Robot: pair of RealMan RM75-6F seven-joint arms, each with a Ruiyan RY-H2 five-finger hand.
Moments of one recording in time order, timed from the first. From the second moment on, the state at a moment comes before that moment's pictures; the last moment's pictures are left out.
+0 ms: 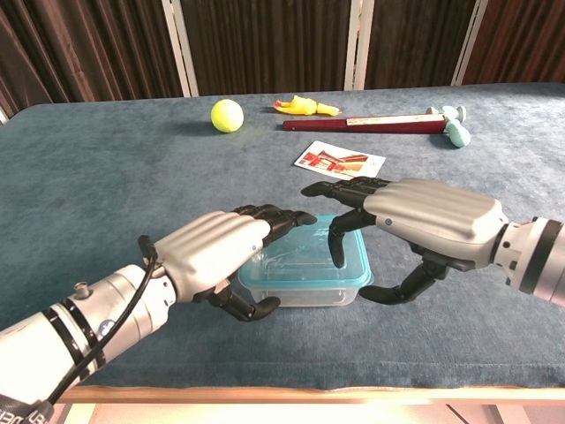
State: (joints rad) left arm -0.68 -1.87 -0.06 -1.39 1.37 1.02 0.38; right arm 0.61 -1.59 -0.01 -1.42 -1.68 1.07 -0.11
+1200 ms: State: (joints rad) left arm -0.67 -1.88 -0.05 -1.35 1.42 1.03 0.38; right arm 0.62 -1.58 -0.01 -1.44 -1.65 1.08 -0.08
